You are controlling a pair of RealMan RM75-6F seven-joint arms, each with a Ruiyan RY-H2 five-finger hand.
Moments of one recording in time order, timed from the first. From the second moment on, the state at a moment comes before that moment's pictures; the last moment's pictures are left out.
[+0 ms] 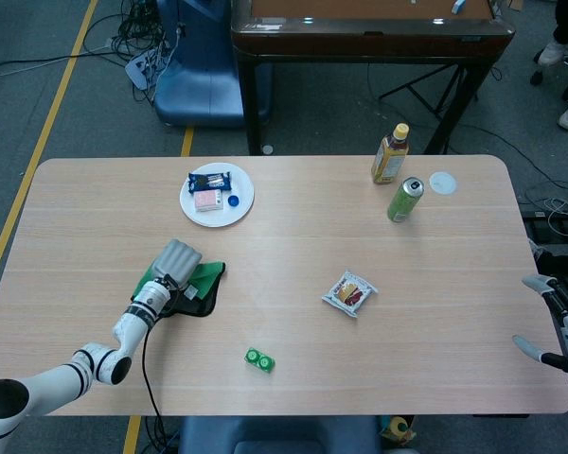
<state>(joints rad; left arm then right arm) -0.85 -1.71 -0.11 -0.93 1.16 0.80 0.56 0.01 -0.89 0.03 -1.69 -1.63 1.60 0.02</state>
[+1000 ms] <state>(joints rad) -0.89 -1.64 -0.23 -0.96 1.09 0.85 0.51 0.01 -0.90 0.03 -1.69 -1.63 1.60 0.02</state>
